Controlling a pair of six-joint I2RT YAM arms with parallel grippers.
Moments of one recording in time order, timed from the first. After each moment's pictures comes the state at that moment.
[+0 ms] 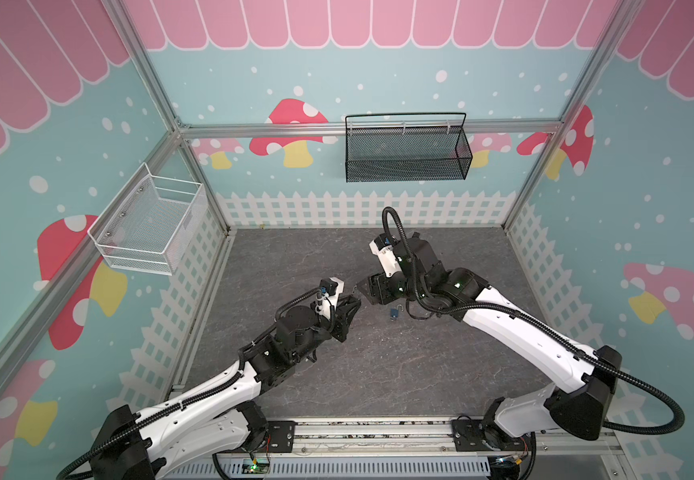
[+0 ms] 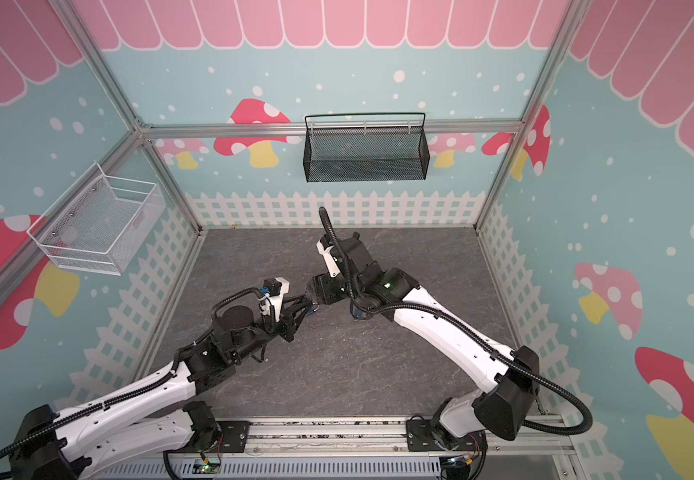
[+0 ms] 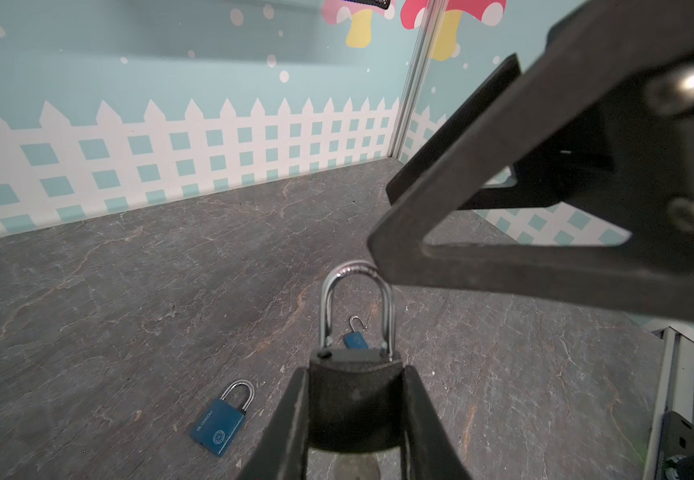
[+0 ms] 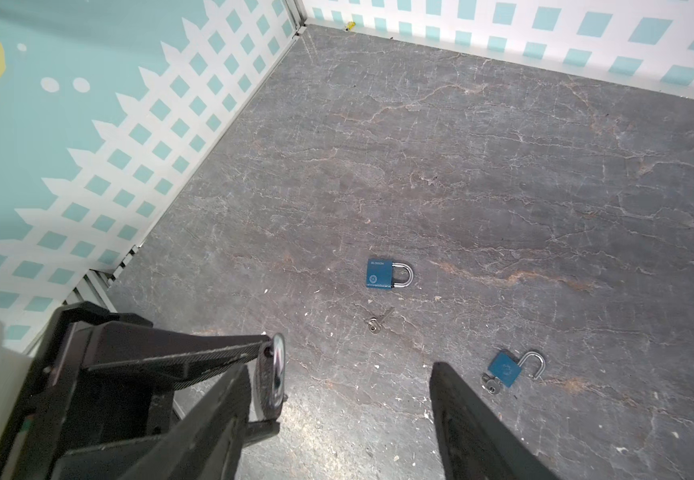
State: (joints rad) left arm -0.81 0.96 0.59 0.18 -0.09 -0.21; right arm 0.81 1.46 1.47 -0.67 -0.04 0.31
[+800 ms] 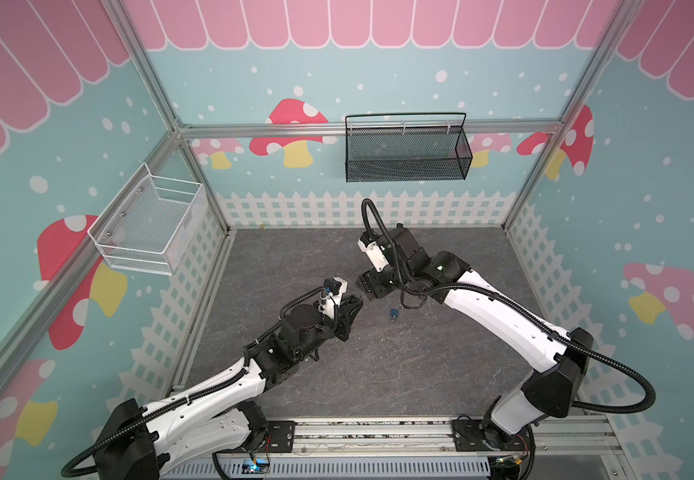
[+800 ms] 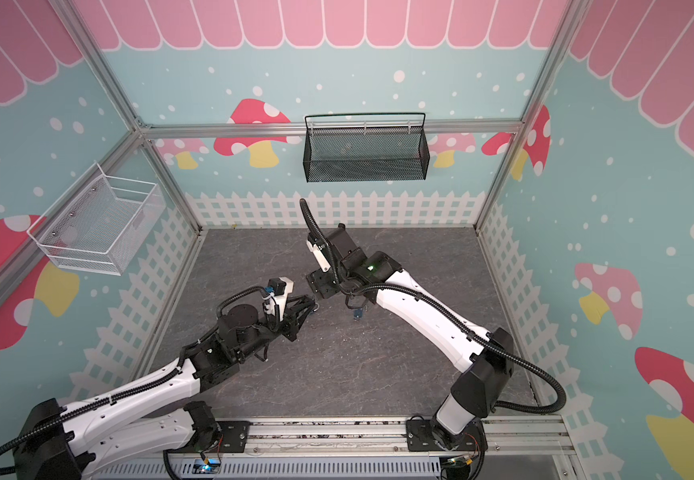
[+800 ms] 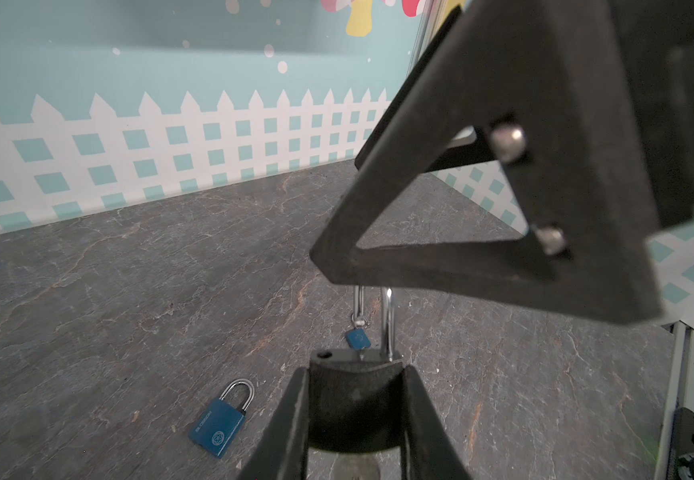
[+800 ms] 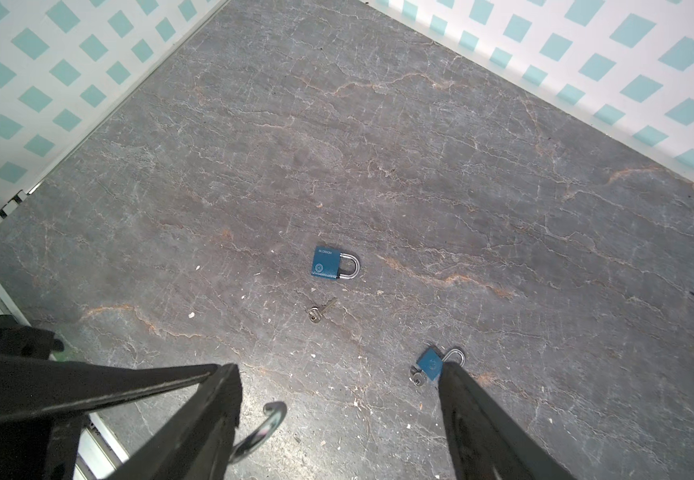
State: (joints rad) left arm -0.81 1.00 0.60 0.19 -0.09 -0.19; right arm 0.80 1.61 1.68 -0.87 0.06 0.12
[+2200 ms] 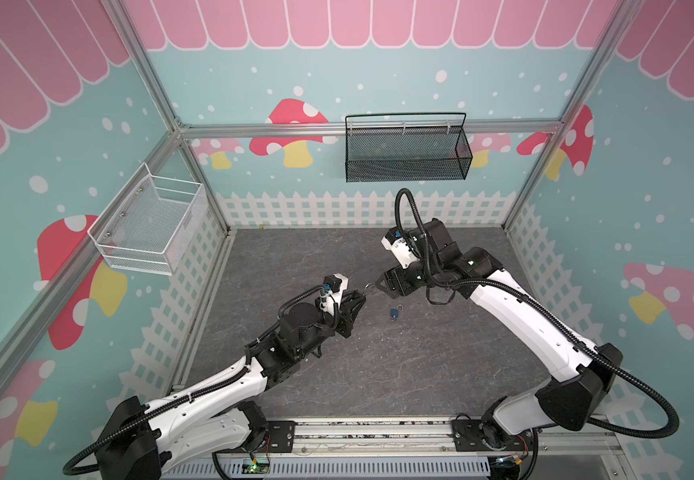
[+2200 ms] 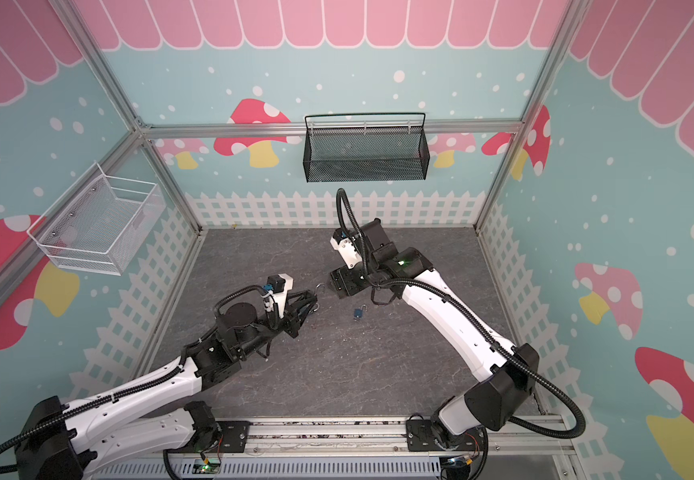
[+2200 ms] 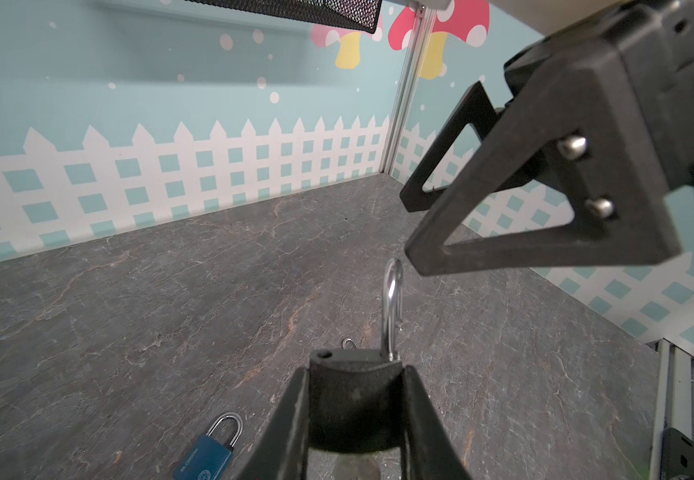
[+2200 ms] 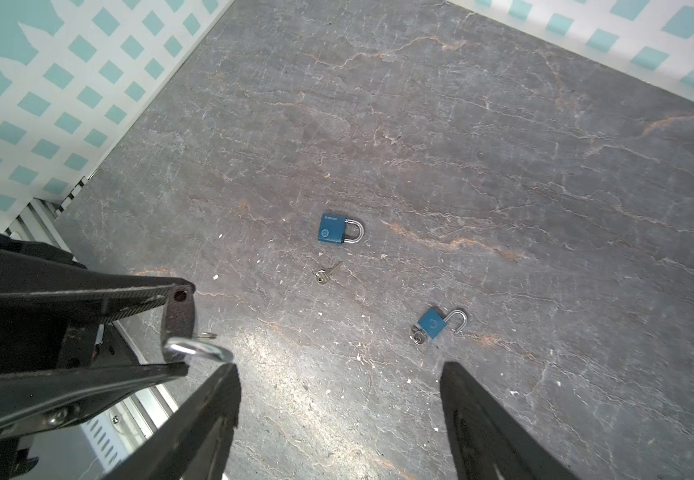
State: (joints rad) left arm -0.81 1.02 0.61 0.26 -0.07 -0.19; right arm 0.63 1.48 1.57 -0.91 -0.18 0.08
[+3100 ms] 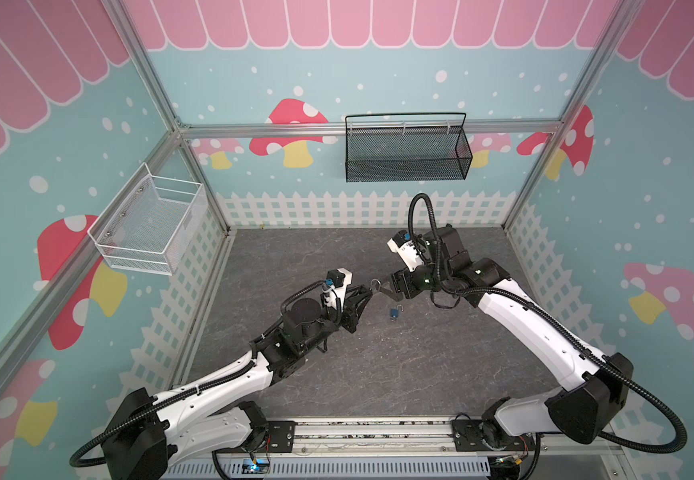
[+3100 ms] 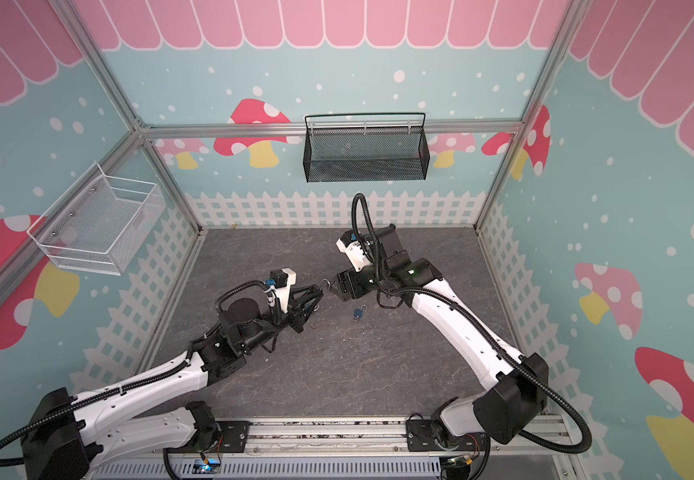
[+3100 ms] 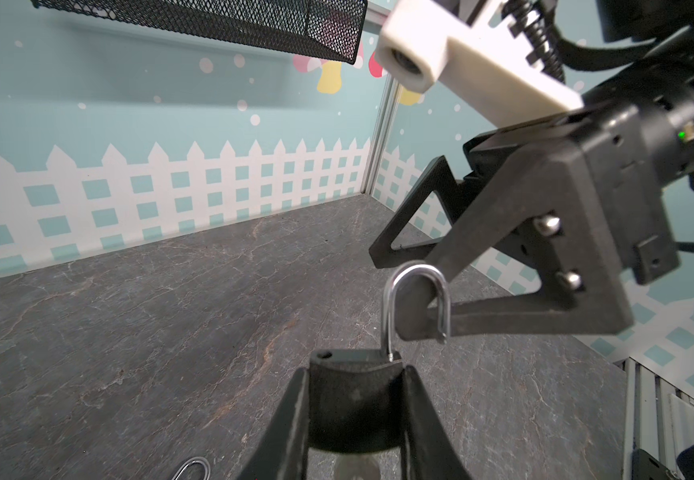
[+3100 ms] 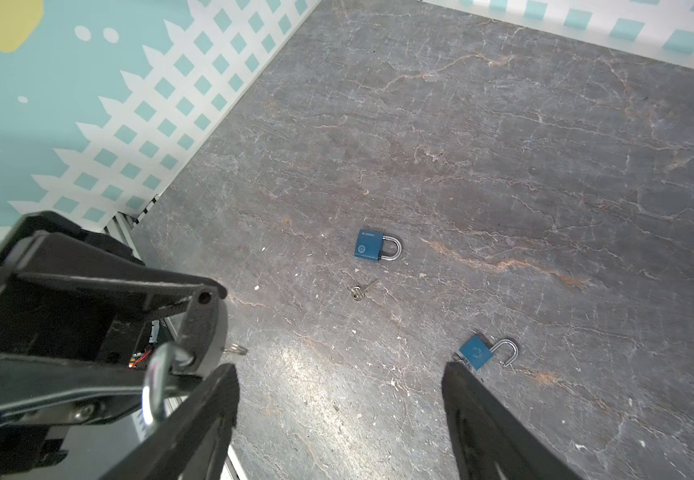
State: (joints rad) left arm -0.81 1.08 0.64 0.35 -0.03 -0.22; right arm 0.56 1.40 1.40 -0.72 -0.39 0.10
